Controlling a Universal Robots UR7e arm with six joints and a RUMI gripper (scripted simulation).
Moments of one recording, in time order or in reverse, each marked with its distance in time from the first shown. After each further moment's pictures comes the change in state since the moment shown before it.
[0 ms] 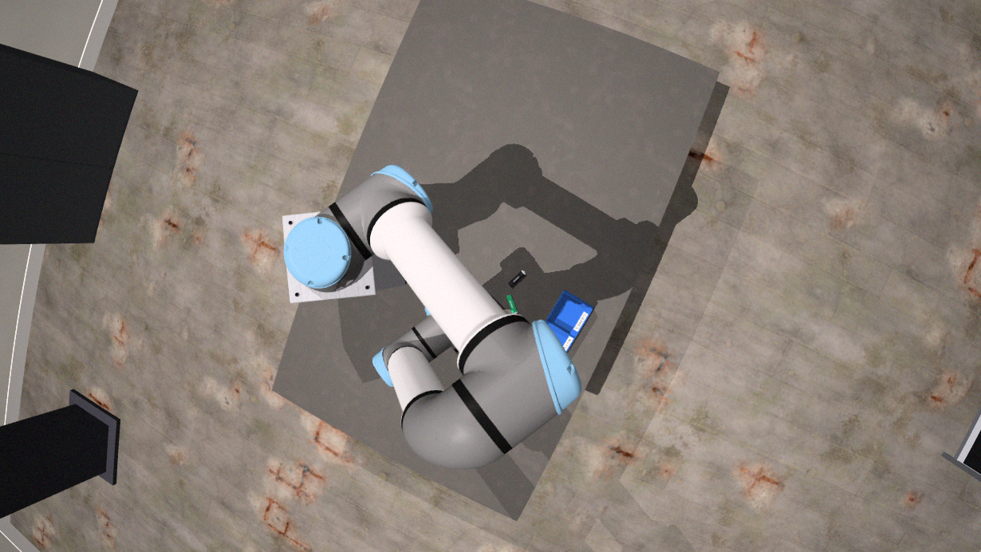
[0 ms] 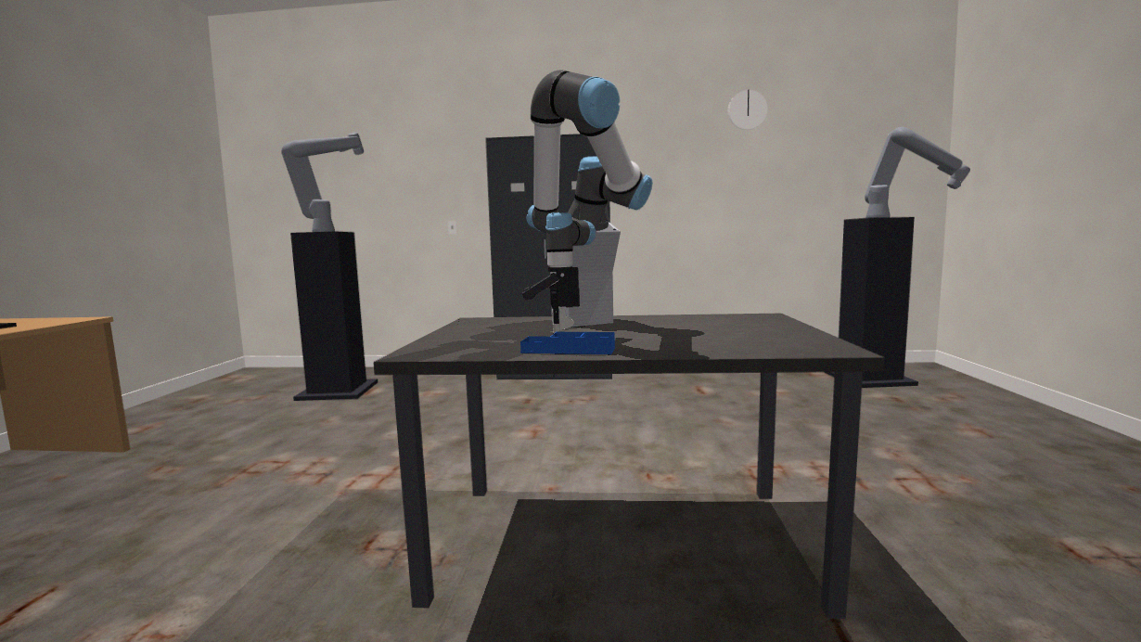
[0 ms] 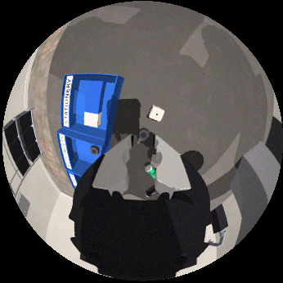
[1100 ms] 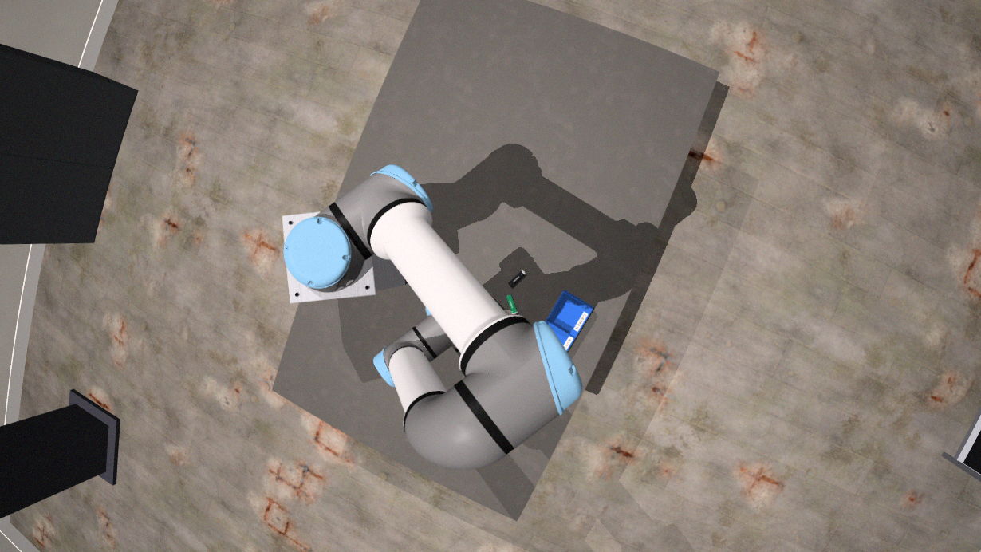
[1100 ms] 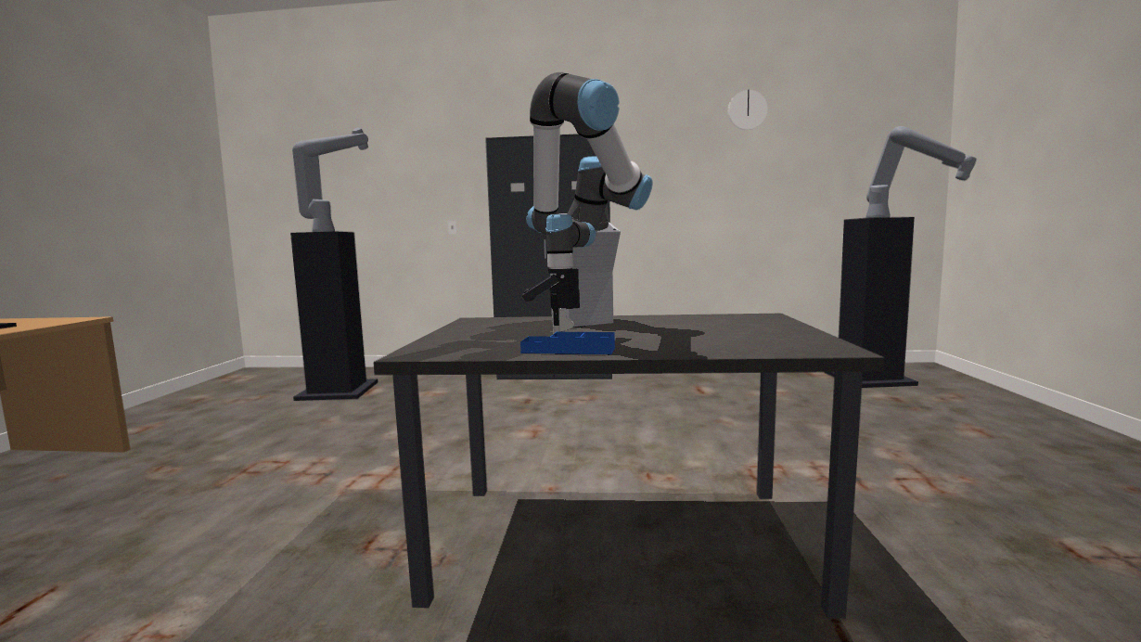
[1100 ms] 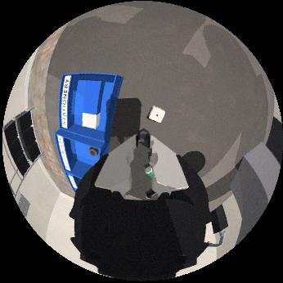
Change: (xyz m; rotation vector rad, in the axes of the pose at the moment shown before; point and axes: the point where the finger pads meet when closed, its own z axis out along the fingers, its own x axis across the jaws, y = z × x) arm 0.000 0.000 0.005 0.000 0.000 0.000
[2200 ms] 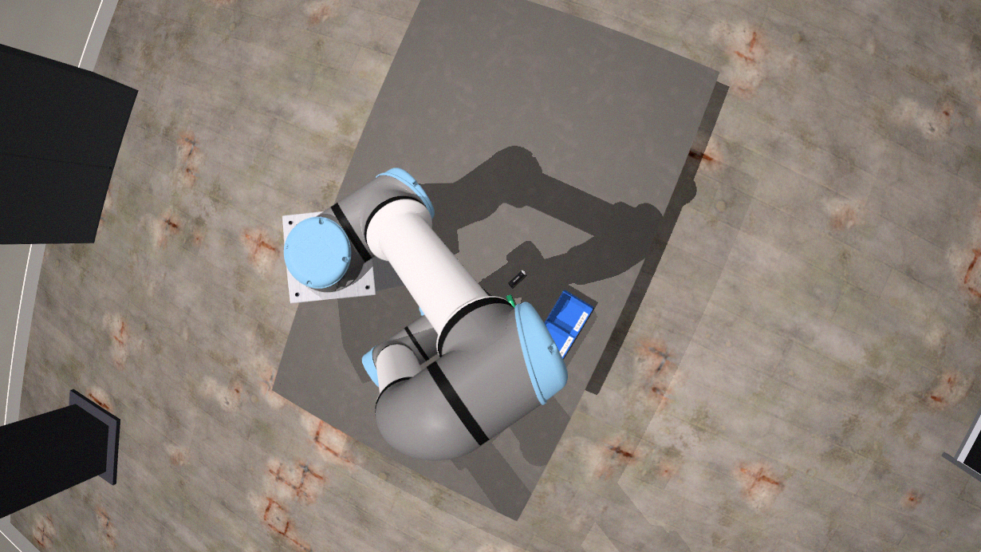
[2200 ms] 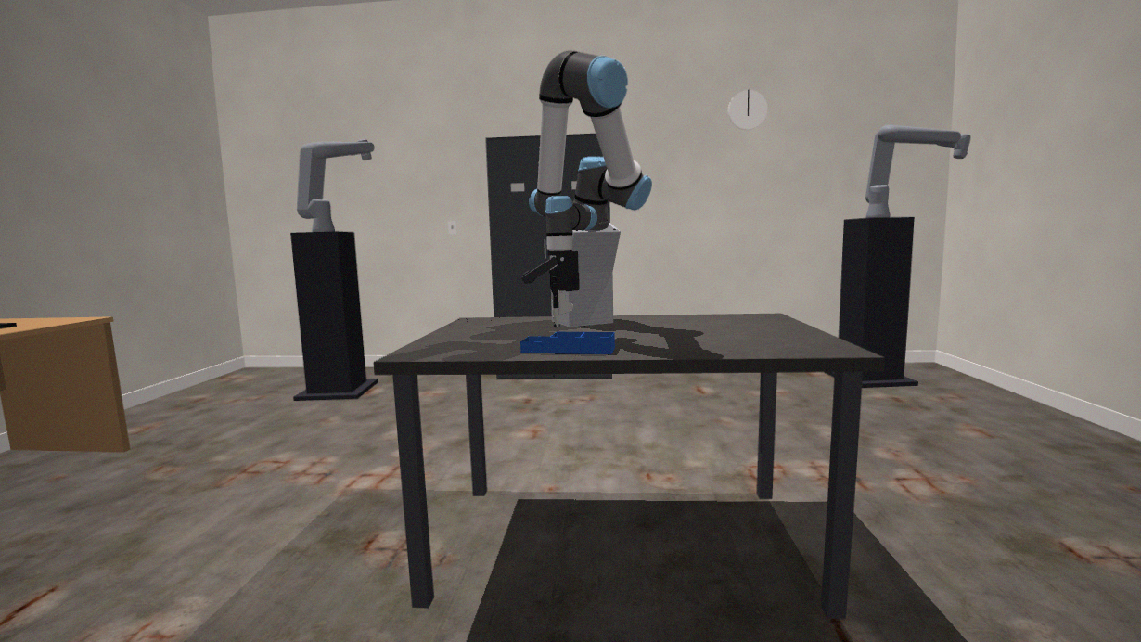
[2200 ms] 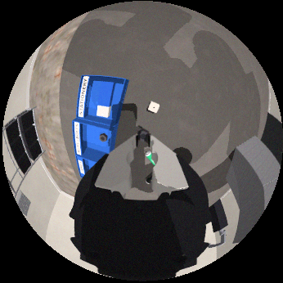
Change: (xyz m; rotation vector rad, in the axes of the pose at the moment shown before) arm 0.000 0.000 -0.051 0.001 -0.001 0.000
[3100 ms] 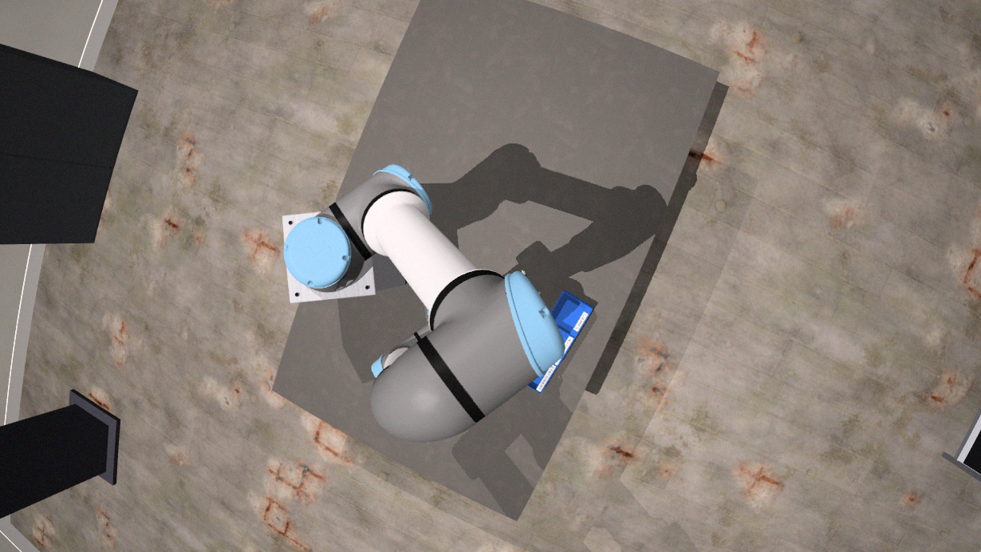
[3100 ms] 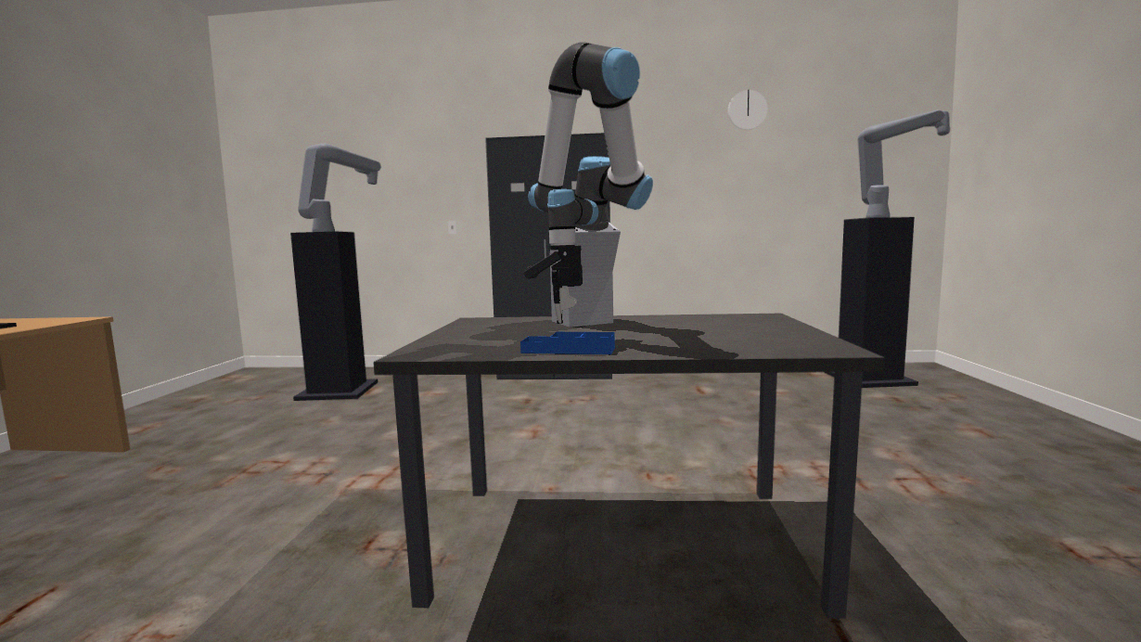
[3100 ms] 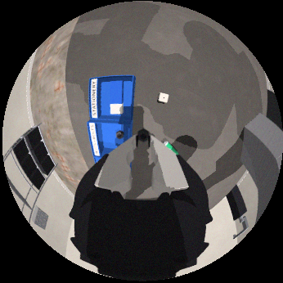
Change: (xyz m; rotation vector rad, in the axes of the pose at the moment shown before) arm -0.027 0.008 -0.016 -0.010 -0.013 0.193
